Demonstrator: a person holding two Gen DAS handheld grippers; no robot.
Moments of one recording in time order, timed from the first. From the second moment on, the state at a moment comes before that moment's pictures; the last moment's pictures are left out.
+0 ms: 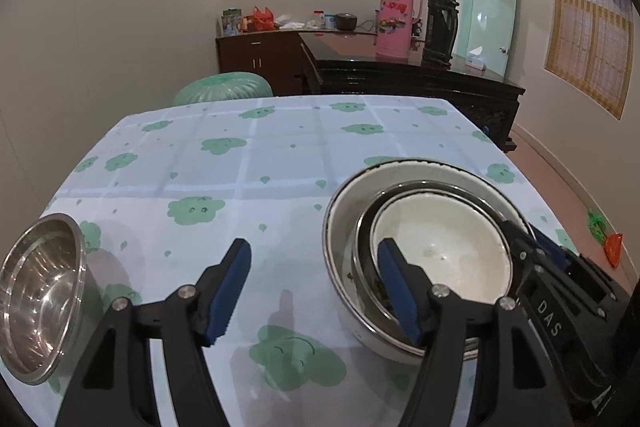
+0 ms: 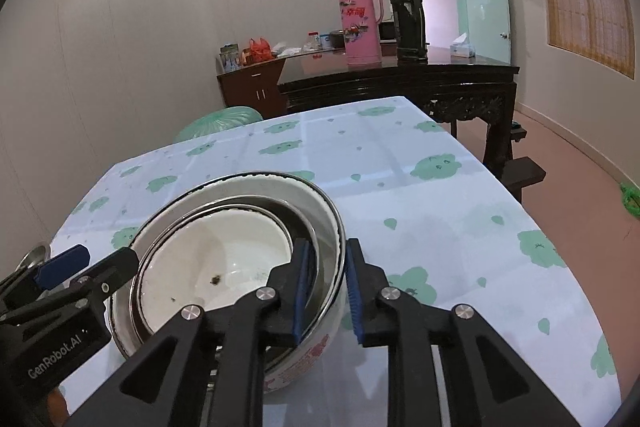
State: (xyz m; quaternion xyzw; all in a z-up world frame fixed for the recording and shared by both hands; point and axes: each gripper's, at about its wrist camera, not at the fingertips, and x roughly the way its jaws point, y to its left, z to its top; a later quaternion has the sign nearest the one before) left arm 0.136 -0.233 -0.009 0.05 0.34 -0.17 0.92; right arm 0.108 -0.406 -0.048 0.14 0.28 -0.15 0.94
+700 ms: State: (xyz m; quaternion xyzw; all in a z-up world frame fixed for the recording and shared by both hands) left arm 0.120 -0.220 0.001 0.05 0.28 -0.17 0.94; right arm 0.048 -0.393 -0.011 0.09 0.11 -0.19 0.97
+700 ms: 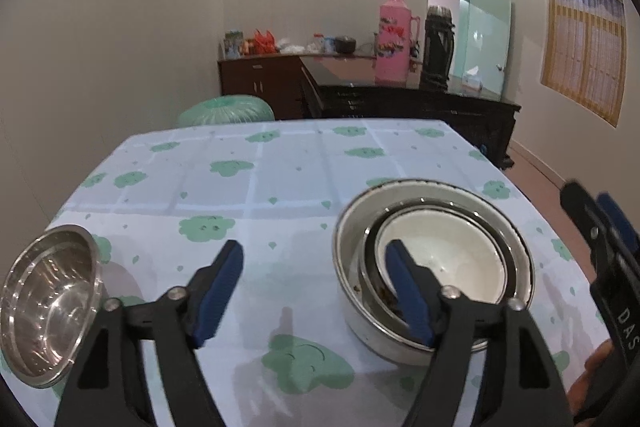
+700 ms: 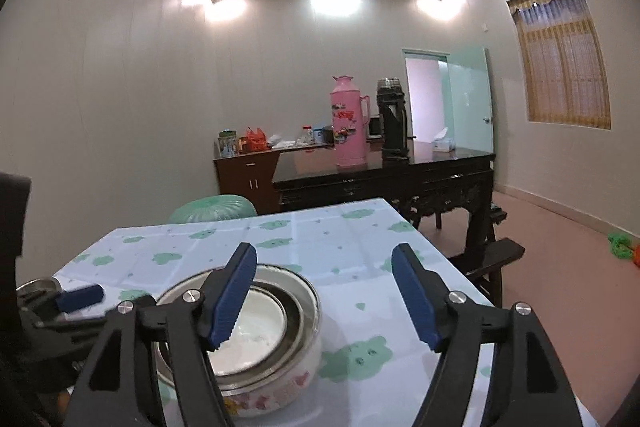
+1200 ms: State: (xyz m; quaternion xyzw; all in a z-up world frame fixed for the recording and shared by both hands) left arm 0.126 -0.206 -0.008 0.05 0.29 -0.14 0.94; right arm 0.030 -0.418 -0.021 0.15 0.16 -0.19 0.96
